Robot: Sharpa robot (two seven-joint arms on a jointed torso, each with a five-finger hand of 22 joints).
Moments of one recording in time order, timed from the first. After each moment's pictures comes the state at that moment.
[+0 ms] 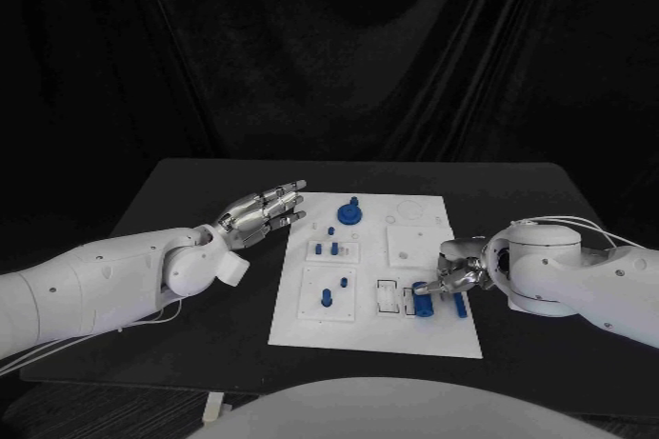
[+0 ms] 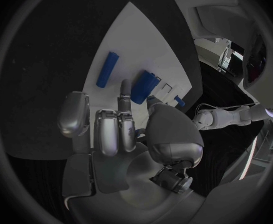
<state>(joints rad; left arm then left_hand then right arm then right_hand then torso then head) 1.05 -0.81 -0.21 1.26 -0.02 0.27 0.50 1.40 0.27 -0.20 0.20 0.48 0.25 0.01 0.07 0.04 0.00 -0.04 0.00 0.00 0.00 0.09 0.00 0.00 0.17 0.01 0.20 0.01 0.02 1.17 -0.94 -0.21 1.70 -1.38 0.17 -0.50 0.89 -0.03 0.03 0.29 0.12 1.17 0.02 0.29 0.42 1.47 -0.06 1.57 1.31 1.46 -0.12 1.50 1.31 0.09 1.45 0.00 1.10 1.31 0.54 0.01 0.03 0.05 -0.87</state>
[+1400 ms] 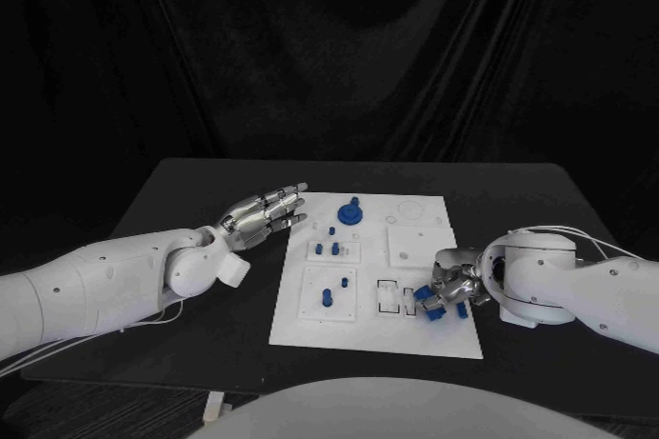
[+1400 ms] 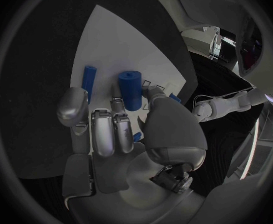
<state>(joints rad) 1.05 -0.81 -0.21 1.25 -0.02 0.27 0.50 1.40 0.28 -0.20 0.20 0.48 0.25 0.01 0.07 0.04 0.00 -0.03 0.00 0.00 0.00 0.09 0.00 0.00 0.17 0.01 0.20 0.01 0.03 1.14 -0.92 -0.21 1.70 -1.22 0.13 -0.51 1.10 -0.09 0.10 0.18 0.83 1.03 0.07 0.22 0.59 1.46 -0.02 1.57 1.31 1.47 -0.08 1.47 1.31 0.09 1.43 0.02 1.00 1.31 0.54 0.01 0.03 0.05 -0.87</state>
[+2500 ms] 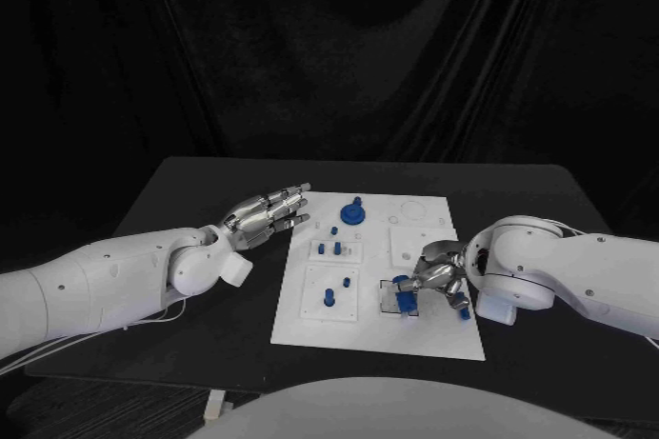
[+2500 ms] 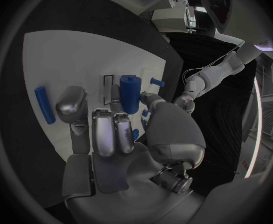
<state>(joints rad) 1.04 -0.81 -0.21 1.25 -0.02 0.27 0.49 1.40 0.28 -0.20 0.20 0.48 0.25 0.01 0.07 0.04 0.00 -0.03 0.00 0.00 0.00 0.09 0.00 0.00 0.17 0.01 0.20 0.01 0.03 1.19 -0.84 -0.21 1.68 -0.84 0.07 -0.60 0.95 -0.01 0.22 0.16 0.64 0.97 0.07 0.22 0.63 1.46 -0.02 1.57 1.31 1.47 -0.08 1.46 1.31 0.09 1.43 0.03 0.95 1.31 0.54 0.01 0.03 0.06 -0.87</state>
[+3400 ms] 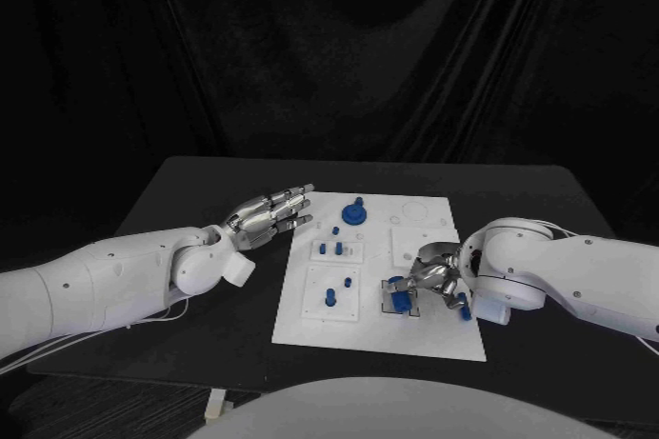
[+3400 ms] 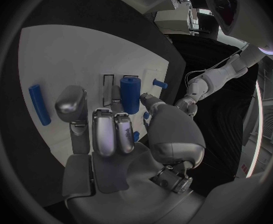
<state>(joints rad) 1.04 -0.80 -0.21 1.24 -0.02 0.28 0.49 1.40 0.28 -0.20 0.20 0.48 0.25 0.01 0.07 0.04 0.00 -0.03 0.00 0.00 0.00 0.09 0.00 0.00 0.17 0.01 0.20 0.01 0.03 1.18 -0.81 -0.21 1.65 -0.87 0.08 -0.60 0.85 -0.03 0.28 0.13 0.35 0.96 0.07 0.19 0.58 1.47 -0.01 1.57 1.31 1.46 -0.08 1.46 1.31 0.09 1.43 0.03 0.94 1.31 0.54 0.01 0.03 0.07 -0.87</state>
